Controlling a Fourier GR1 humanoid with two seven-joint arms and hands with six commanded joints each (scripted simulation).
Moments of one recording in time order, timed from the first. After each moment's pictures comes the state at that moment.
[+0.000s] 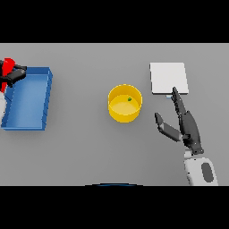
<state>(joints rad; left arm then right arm) -0.57 0.53 -0.01 -1.04 -0.20 0.06 0.49 0.04 -0.10 0.10 -1.64 0.17 0.02 -0.16</state>
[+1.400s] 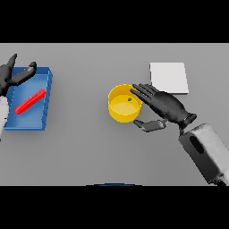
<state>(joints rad) -0.50 0.53 -0.05 -1.18 -0.14 -0.06 0.48 -0.36 -0.42 0.42 -1.50 0.70 0.23 -0.15</state>
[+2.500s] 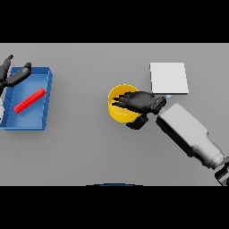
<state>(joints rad) -0.49 0.56 -0.04 -1.16 -0.13 -0.10 0.45 -0.72 -0.33 0.68 -1.05 0.88 0.42 -0.25</state>
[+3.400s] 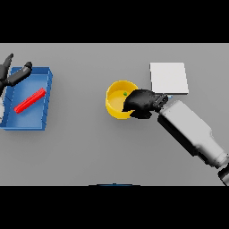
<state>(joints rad) -0.50 0.55 -0.04 -1.16 -0.14 -0.09 0.43 -0.73 -0.36 0.67 -1.11 0.85 0.48 -0.26</state>
